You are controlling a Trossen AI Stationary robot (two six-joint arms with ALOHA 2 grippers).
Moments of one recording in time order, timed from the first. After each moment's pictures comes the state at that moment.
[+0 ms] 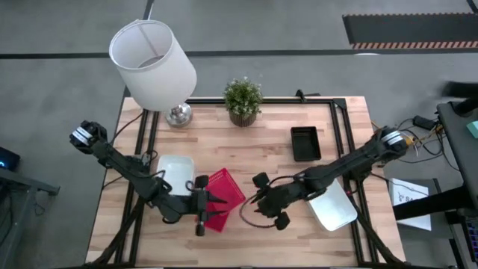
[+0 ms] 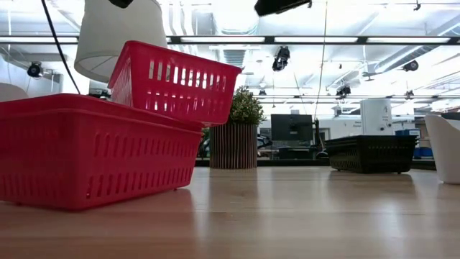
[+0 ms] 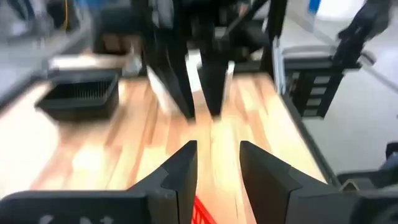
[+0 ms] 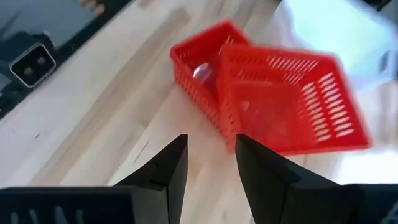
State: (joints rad) left arm -0.64 1.38 0.87 0.19 -0.61 -0.21; right arm 0.41 1.64 1.25 -0.35 0.11 -0.25
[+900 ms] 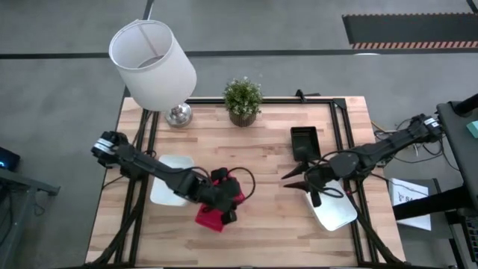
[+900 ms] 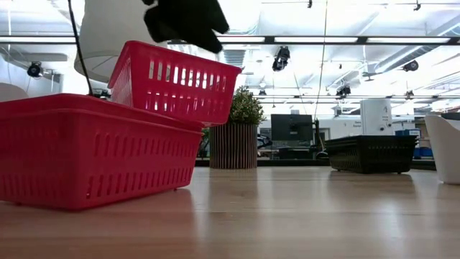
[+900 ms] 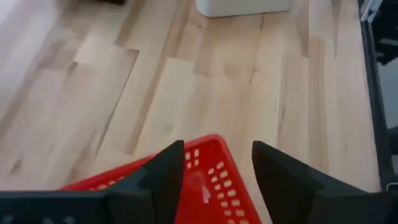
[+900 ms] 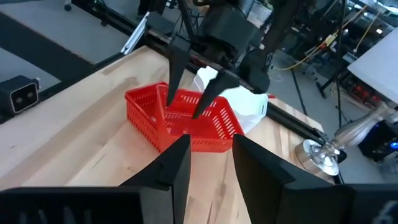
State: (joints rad) left arm -0.42 1.68 1.33 -0.49 -0.35 -0.54; right arm 0.41 0.96 0.70 -0.03 0.19 -0.39
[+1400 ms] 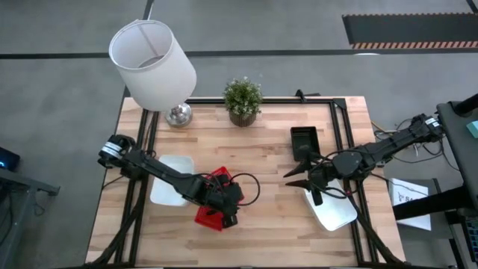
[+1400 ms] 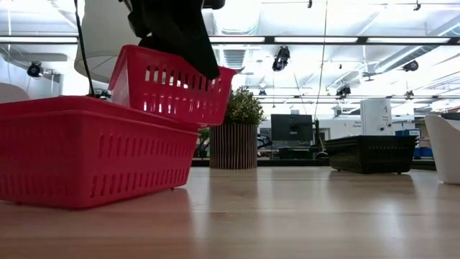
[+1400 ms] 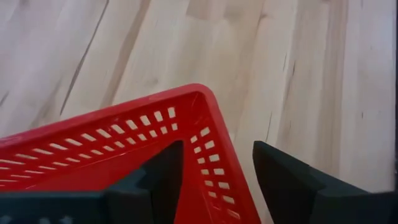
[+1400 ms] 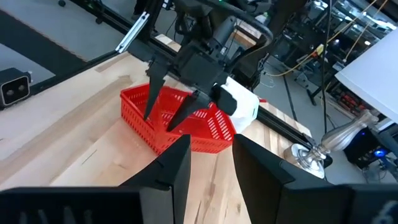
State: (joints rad) left arm -0.41 1.76 1.32 -0.52 -0.24 -0.62; right arm 0.41 0.92 0.68 -0.03 0.21 -0.44
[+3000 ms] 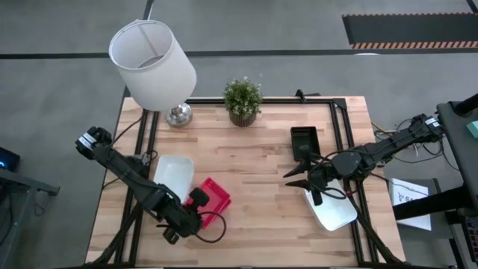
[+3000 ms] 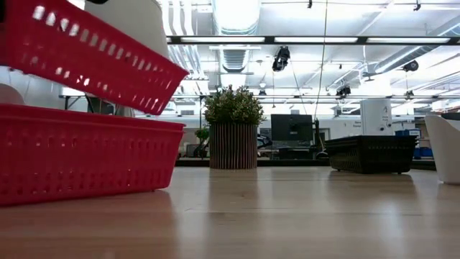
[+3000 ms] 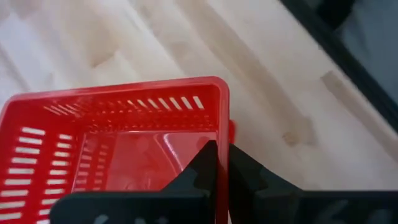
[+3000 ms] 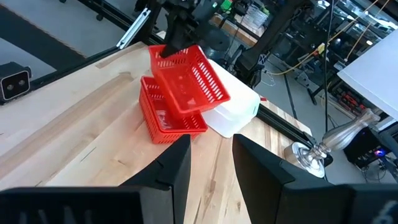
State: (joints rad) left arm -0.68 1.50 1.21 -0.81 -0.12 0.01; right arm 0.41 0.92 0.67 -0.04 0.21 -0.45
